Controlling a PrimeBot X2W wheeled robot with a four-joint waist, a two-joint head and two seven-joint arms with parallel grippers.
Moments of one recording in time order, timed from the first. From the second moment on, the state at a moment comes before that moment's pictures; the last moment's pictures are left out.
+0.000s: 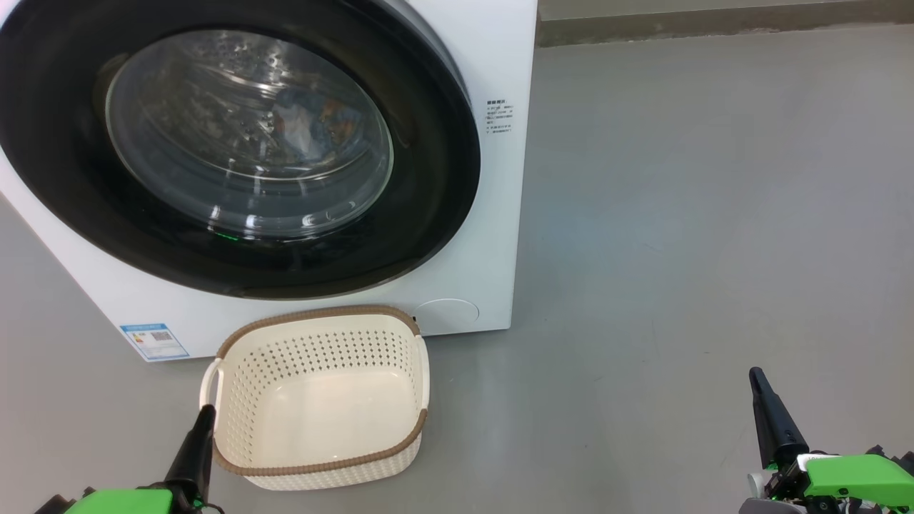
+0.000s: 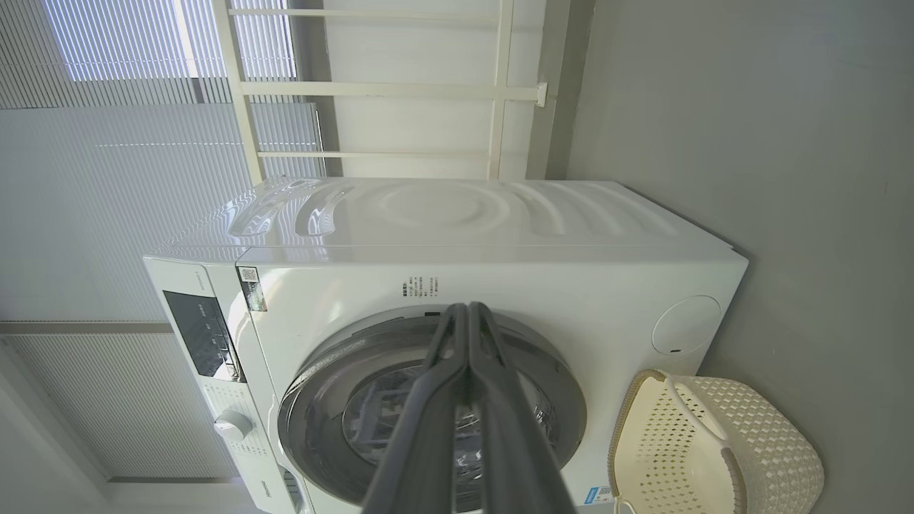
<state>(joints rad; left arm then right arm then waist) -0.07 0.04 0.08 0.26 -1.61 -0.13 0.11 -0.07 -0.05 -0.14 0.27 1.61 0.13 0.11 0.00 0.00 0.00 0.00</state>
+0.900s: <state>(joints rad) -0.07 0.04 0.08 0.26 -1.61 -0.13 0.11 -0.07 -0.05 -0.14 0.27 1.61 0.13 0.11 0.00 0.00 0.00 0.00</state>
